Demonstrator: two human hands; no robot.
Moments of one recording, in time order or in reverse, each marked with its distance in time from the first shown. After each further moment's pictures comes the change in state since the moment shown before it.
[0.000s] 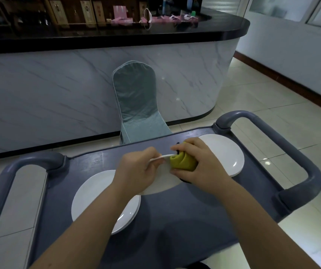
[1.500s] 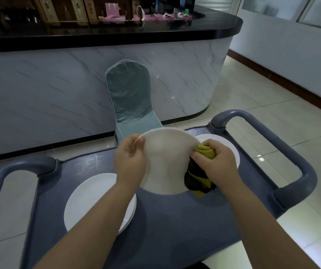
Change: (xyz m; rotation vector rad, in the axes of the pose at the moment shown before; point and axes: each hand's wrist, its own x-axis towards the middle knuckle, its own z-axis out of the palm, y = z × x) left_hand 0.023 0.003 0.025 -0.487 0.293 -0.589; right_hand 0.000 0.021 -0.015 0.172 0.344 0.349
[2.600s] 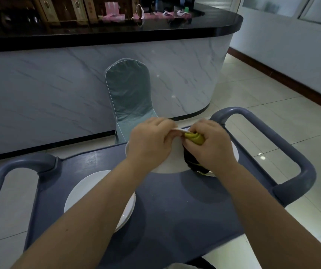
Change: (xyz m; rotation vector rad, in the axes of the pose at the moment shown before) left_hand 0.021 0.042 0.028 0.529 -0.120 0.835; right_hand 0.023 -0.029 -0.002 -0.245 0.066 -0.497
